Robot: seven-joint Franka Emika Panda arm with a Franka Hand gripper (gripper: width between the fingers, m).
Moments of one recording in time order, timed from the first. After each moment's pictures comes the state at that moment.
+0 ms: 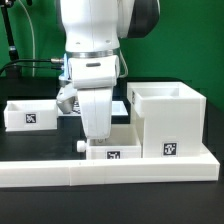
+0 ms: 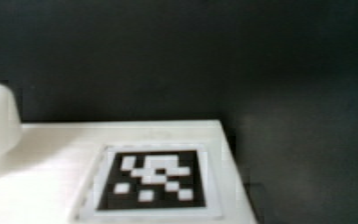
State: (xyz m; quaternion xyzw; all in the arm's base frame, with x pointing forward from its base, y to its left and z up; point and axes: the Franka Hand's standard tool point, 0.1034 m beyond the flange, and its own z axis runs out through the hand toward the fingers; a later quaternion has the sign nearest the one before) arm 0.539 -0.003 0.010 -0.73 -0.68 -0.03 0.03
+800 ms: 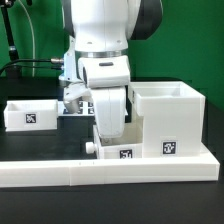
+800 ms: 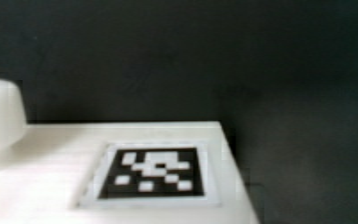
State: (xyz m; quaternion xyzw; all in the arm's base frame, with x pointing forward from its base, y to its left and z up) arm 0.539 0.007 0.009 -0.69 -0.72 -0.02 0.01
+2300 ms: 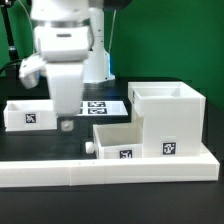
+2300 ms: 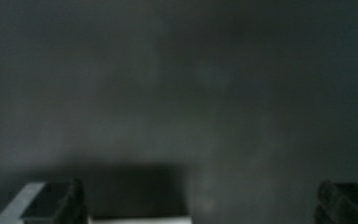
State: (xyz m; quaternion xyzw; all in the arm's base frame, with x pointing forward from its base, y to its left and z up) arm 0.539 -0.070 0.049 -0.68 -0.73 0.02 0.03
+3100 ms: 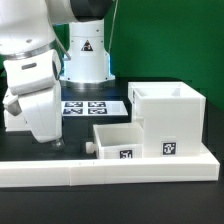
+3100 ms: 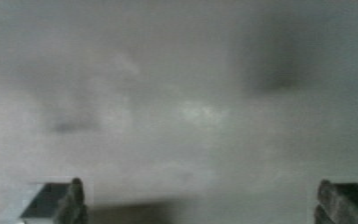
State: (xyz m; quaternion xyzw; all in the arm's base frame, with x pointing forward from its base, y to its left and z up) arm 0.536 -0.073 0.019 -0.69 -0.71 -0.04 0.14
